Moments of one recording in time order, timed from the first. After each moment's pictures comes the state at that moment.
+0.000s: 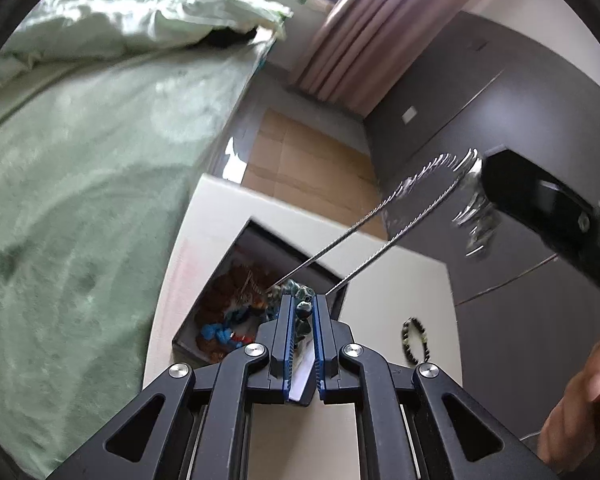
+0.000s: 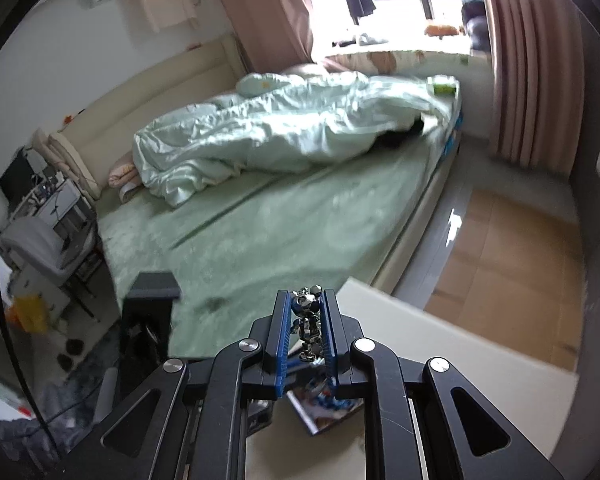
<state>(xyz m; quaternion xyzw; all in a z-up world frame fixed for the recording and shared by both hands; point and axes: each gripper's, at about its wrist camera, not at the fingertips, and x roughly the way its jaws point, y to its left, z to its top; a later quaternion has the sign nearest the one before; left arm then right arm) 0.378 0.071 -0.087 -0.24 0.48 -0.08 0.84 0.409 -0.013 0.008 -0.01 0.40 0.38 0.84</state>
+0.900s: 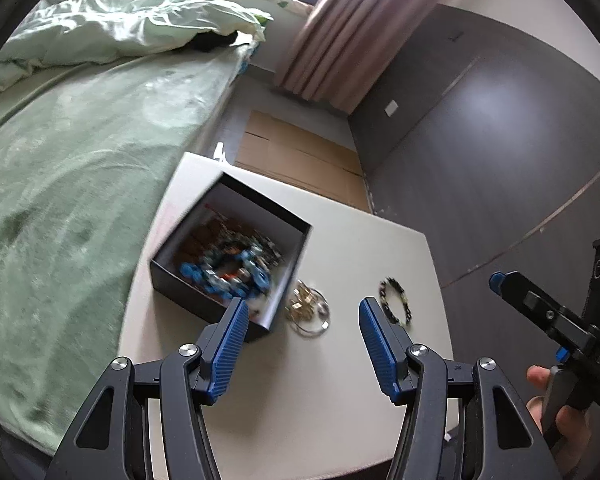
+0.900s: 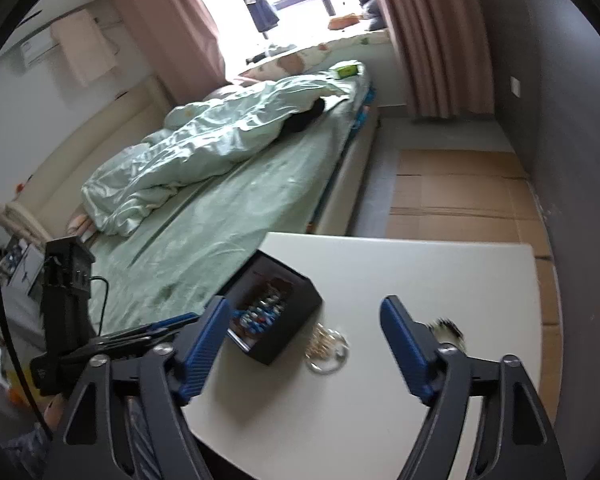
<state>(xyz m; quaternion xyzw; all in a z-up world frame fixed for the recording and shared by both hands) 0.318 0.031 -0.076 -0.21 0.45 -0.10 0.86 0.344 -0.140 -0.035 0.08 0.40 0.25 0.88</state>
